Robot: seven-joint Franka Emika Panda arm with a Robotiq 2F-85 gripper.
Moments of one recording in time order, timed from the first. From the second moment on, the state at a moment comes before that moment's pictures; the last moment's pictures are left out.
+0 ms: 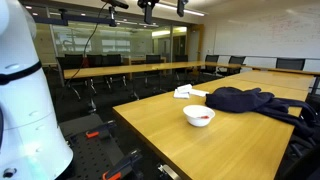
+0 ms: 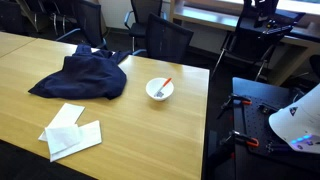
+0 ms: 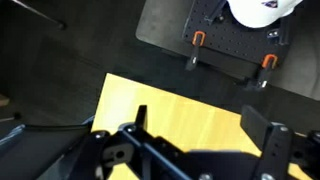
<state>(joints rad) -0.05 -0.61 -0.13 -2.43 -0.27 1.62 -0.42</state>
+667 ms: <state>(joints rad) 0.10 -0.52 -0.11 -2.51 -0.28 1.90 -0.54</state>
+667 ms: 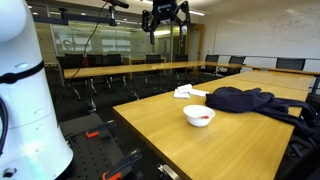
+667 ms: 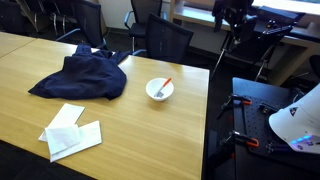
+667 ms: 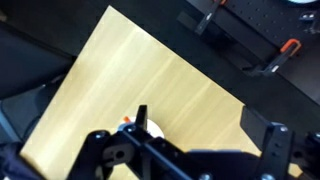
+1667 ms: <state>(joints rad) 0.16 -0.10 -0.05 -2.45 -0.28 2.22 -0.83</state>
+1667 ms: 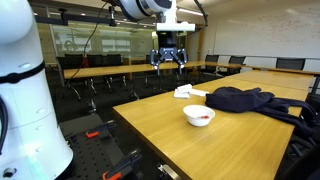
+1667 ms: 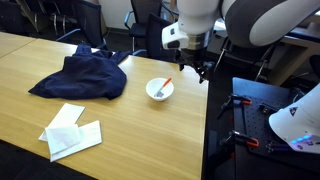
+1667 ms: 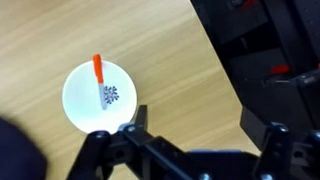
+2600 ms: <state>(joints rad) -0.01 0.50 -0.01 -2.04 -0.30 2.34 -1.08</state>
